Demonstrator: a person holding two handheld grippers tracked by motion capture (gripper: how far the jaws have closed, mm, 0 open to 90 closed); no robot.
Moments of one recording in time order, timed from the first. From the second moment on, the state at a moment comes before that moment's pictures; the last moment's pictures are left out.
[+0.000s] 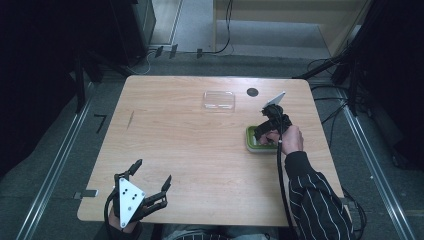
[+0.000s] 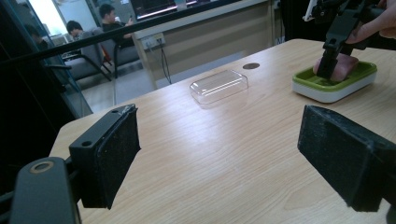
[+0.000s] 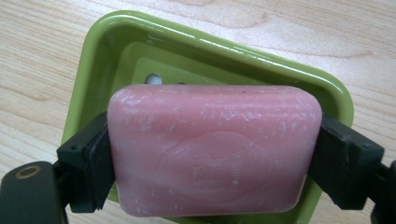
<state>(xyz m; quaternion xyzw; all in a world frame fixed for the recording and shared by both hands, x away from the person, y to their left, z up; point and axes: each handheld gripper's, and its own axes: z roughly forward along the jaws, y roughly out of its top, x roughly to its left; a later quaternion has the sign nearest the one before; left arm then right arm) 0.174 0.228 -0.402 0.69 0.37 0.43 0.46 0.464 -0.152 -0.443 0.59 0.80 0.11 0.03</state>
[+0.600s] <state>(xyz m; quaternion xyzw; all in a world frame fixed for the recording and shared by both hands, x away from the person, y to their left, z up) 0.174 0.228 -0.402 0.69 0.37 0.43 0.46 0.465 -0.150 -0.451 0.60 0.79 0.12 0.03</state>
